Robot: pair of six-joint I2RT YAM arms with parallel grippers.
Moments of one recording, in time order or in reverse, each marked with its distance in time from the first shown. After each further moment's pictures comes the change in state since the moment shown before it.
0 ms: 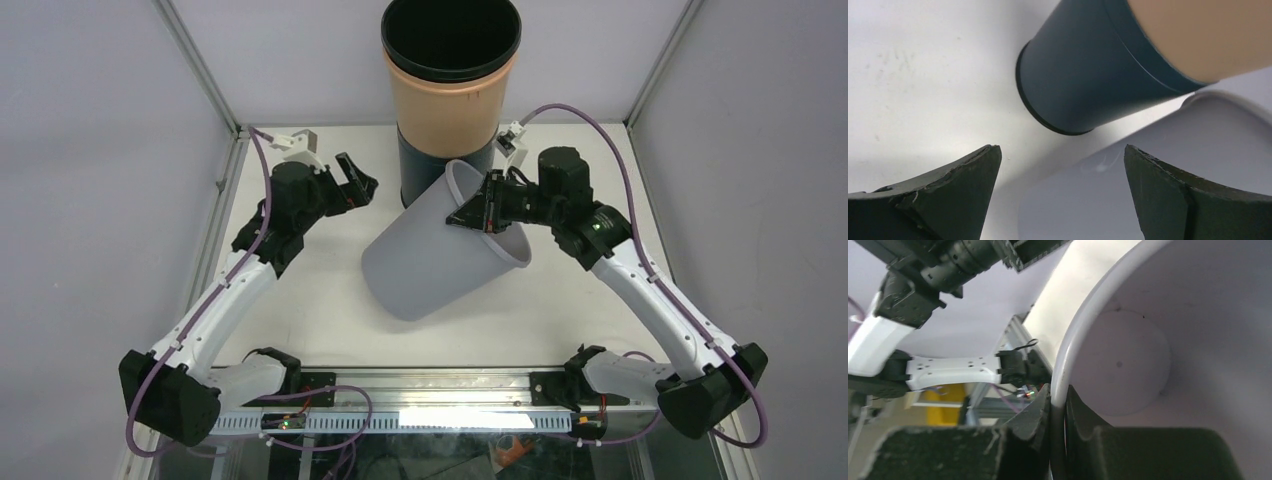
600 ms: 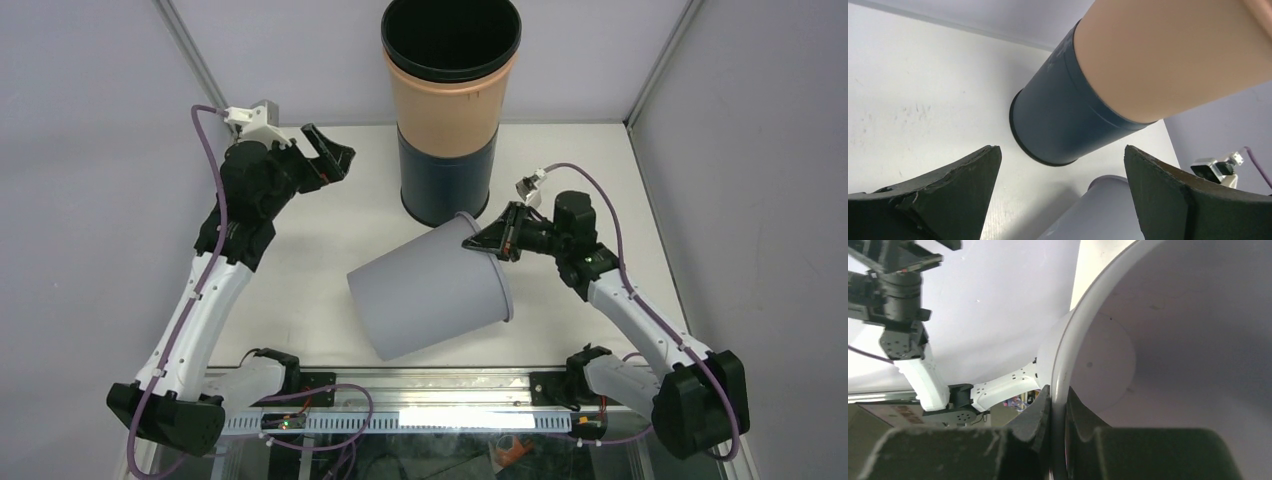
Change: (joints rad) left arm 0.136 -0.063 0.220 -0.115 0.092 0.026; right arm -0.183 -0.086 -0.522 0.476 -0.240 0.504
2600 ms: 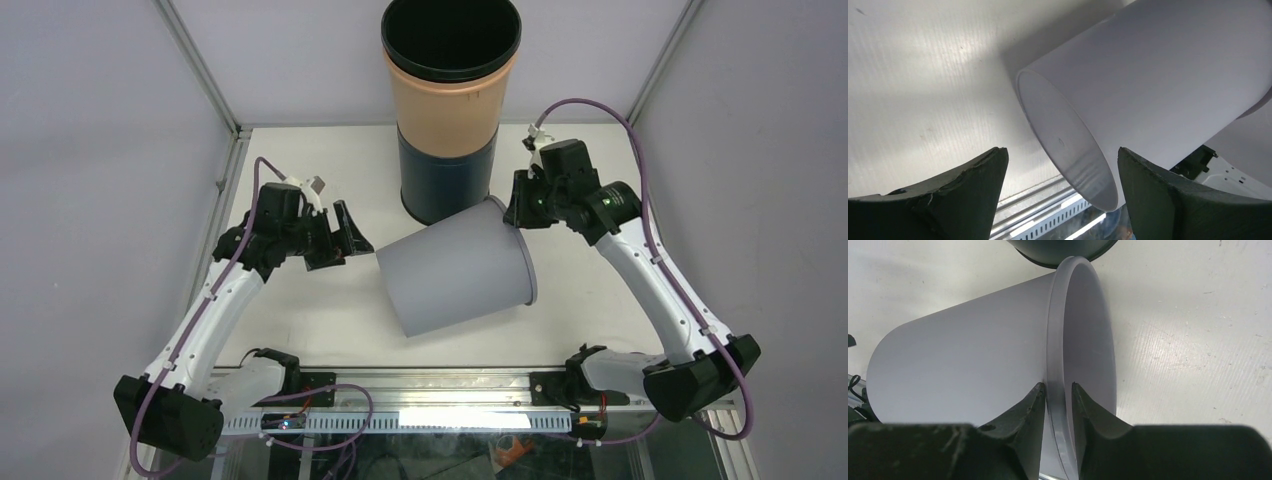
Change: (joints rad) left arm -0.008 -0.010 -0.186 -0.476 0.321 -0.030; right arm 0.069 0.176 0.663 -0.956 0.759 -0.722
